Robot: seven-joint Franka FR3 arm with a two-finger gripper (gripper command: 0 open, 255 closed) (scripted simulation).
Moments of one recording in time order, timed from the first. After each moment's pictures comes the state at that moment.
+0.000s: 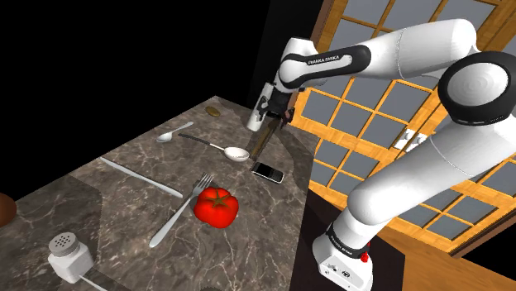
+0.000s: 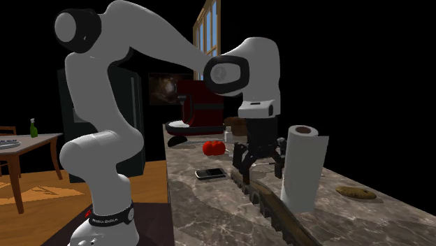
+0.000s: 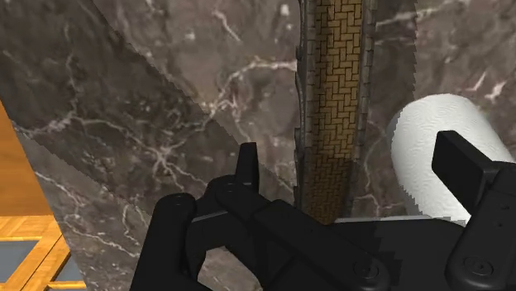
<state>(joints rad) -0.29 -0.26 0.07 -2.34 0.00 2.13 0.97</state>
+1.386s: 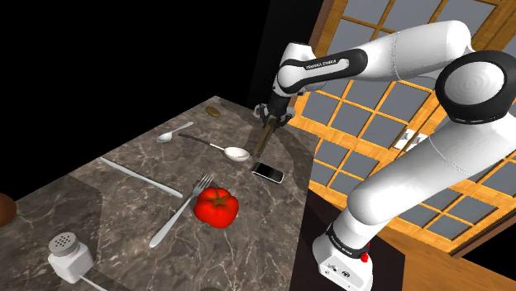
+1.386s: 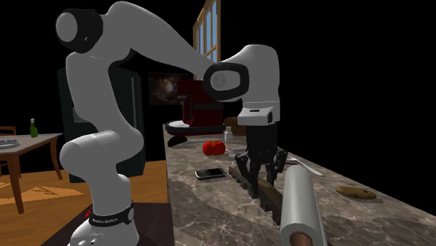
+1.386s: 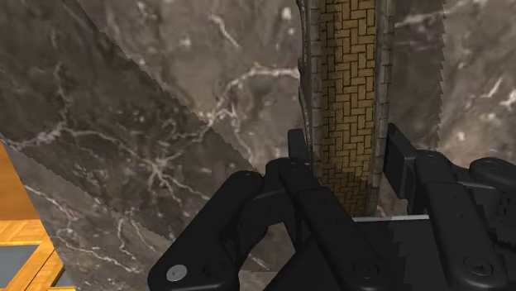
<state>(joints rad) -0.29 -0.25 0.07 -2.37 0.00 2.17 0.98</state>
